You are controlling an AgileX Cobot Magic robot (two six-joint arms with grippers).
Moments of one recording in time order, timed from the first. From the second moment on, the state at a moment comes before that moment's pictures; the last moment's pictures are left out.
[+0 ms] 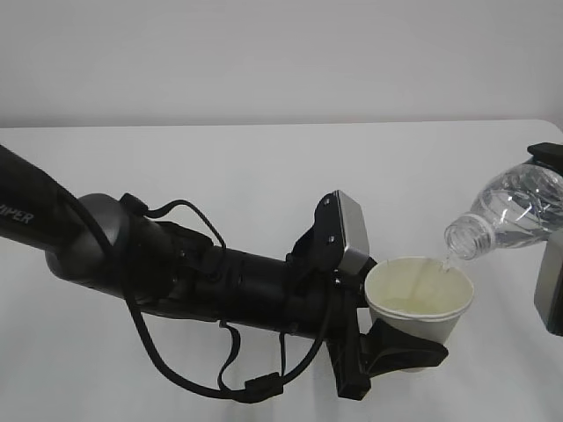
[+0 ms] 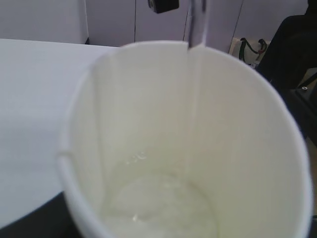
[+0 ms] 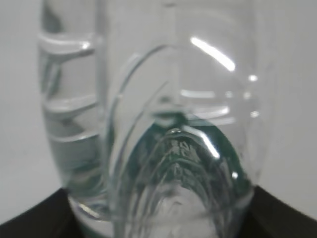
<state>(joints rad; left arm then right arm) -0.79 2.15 -1.05 1.06 -0.98 -0.59 0.04 1.20 -0.27 -0.32 -0.68 -1.42</state>
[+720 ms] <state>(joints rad) -0.79 2.15 -1.05 1.06 -0.98 -0.59 0.04 1.20 -0.27 -0.32 -0.68 -1.43</state>
